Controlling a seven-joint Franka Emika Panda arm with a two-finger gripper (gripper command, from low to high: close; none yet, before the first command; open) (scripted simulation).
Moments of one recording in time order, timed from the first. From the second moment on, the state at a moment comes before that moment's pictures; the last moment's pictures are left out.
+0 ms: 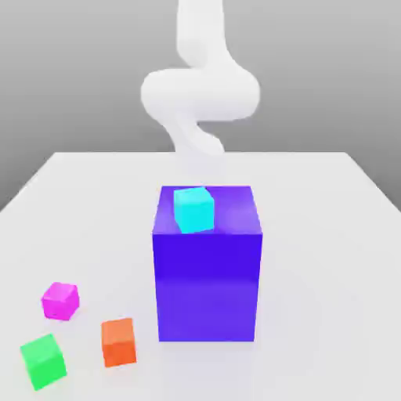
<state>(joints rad) -0.08 -0.71 0.01 -2.34 -0.01 2.35 0.91</state>
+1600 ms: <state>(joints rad) -0.58 0.15 -0.02 -2.54 0.01 2.69 1.71</state>
